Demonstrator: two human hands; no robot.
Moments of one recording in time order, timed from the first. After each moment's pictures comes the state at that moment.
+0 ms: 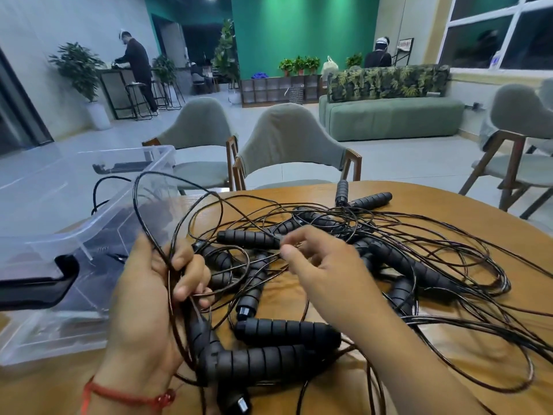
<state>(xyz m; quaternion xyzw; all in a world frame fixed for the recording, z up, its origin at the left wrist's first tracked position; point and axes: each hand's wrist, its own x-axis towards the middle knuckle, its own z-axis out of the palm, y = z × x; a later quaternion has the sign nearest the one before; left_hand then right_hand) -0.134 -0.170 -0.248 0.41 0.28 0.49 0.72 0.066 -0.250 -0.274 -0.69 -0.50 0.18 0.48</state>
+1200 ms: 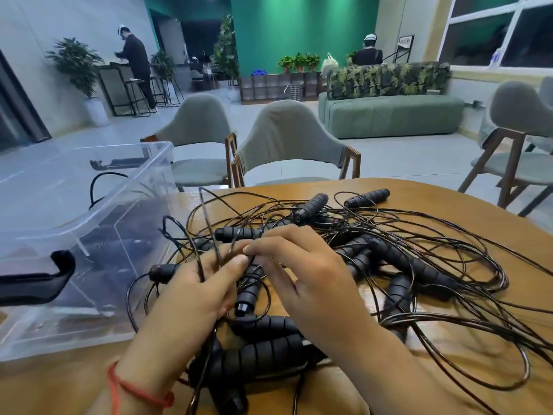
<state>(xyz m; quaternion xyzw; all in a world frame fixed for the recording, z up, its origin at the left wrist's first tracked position) -0.123 -0.171 -0.271 0.69 0.32 0.35 0.55 0.047 -0.245 -0.290 -0.54 -0.67 -0.09 0.50</state>
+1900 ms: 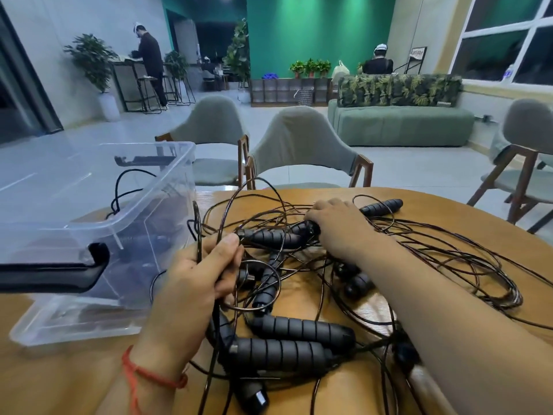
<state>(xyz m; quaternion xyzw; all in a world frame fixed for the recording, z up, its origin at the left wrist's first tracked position) -0.142 -0.166 -0.254 0.60 0.27 0.44 0.60 0.145 -0.140 -0.276 -0.76 -0.64 -0.12 0.02</state>
